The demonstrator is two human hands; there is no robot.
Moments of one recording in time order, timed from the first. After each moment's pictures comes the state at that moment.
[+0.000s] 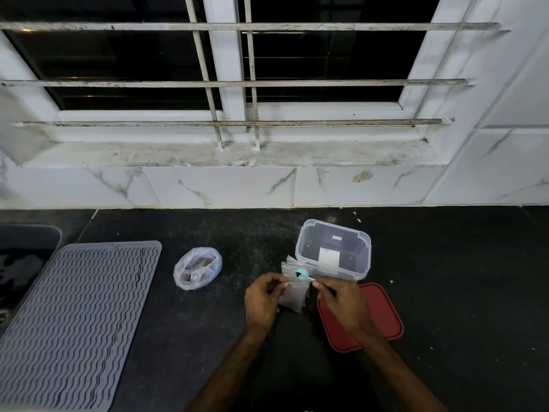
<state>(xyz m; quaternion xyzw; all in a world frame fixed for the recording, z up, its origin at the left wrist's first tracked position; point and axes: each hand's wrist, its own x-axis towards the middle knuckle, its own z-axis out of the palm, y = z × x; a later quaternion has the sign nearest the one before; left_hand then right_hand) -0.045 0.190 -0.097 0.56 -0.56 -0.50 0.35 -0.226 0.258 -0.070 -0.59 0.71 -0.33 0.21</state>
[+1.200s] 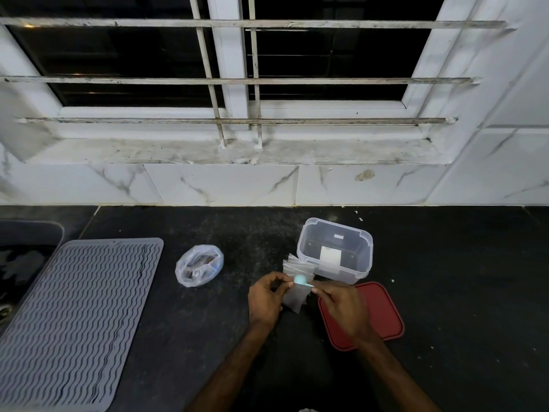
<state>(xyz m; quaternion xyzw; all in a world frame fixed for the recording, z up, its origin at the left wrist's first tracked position) -0.049 0.191 -0.093 0.55 -0.56 -0.51 0.35 -0.226 0.264 -0.090 -0.63 0.69 -0.32 0.16</state>
